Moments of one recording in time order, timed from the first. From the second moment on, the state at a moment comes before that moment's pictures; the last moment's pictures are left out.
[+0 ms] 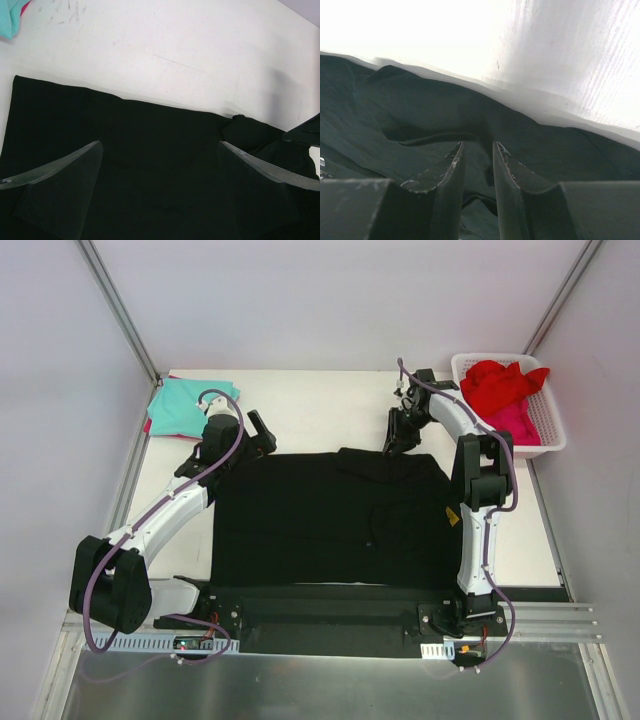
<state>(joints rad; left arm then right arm) -0.33 1.27 0.86 -0.10 -0.14 -0.62 0.19 2.25 1.91 -0.99 -0.38 0.19</state>
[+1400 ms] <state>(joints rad) -0.33 1.27 0.86 -0.10 -0.14 -0.62 0.22 2.26 1.85 -0.93 -0.45 0.22</state>
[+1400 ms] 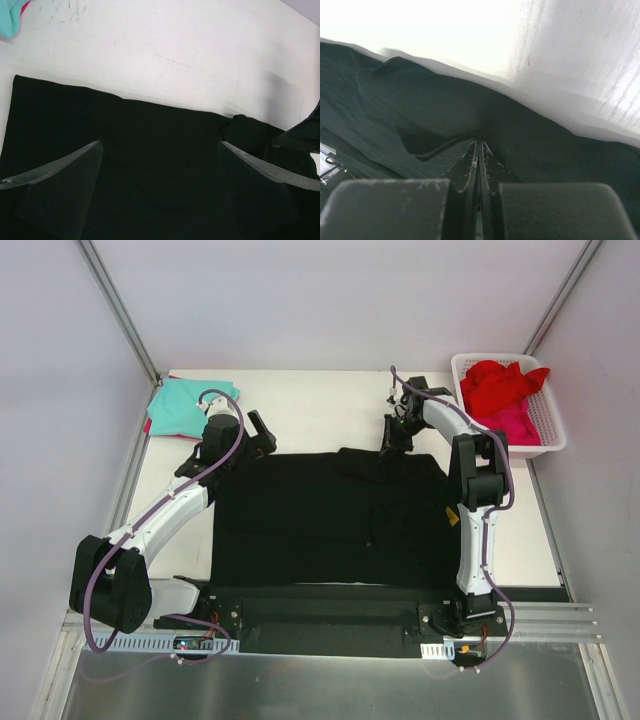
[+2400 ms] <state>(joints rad) -0.08 1.60 0.96 -0.11 0.04 -0.67 0.22 2.00 1.77 -1.01 -0.37 0.19</state>
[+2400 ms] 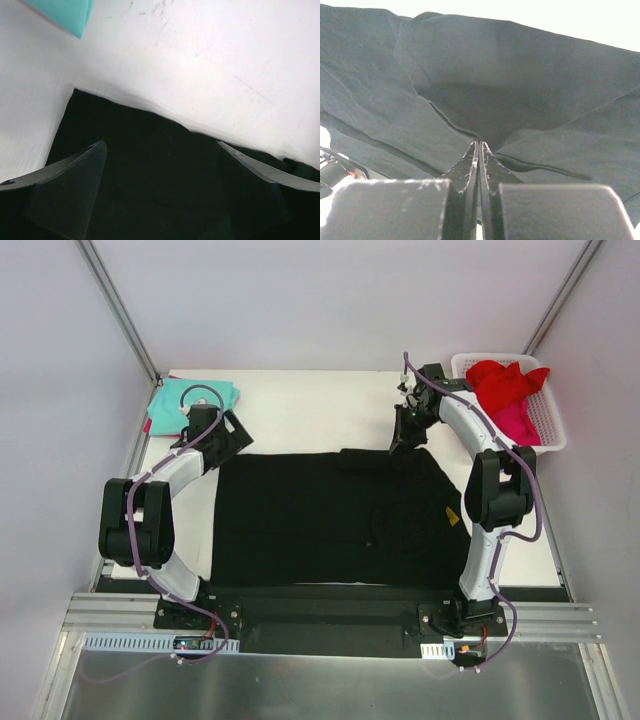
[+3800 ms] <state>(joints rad) -0.01 1.90 1.31 -0.46 -0.10 -0.63 0.22 1.94 1.65 -0.98 -0.38 0.19</state>
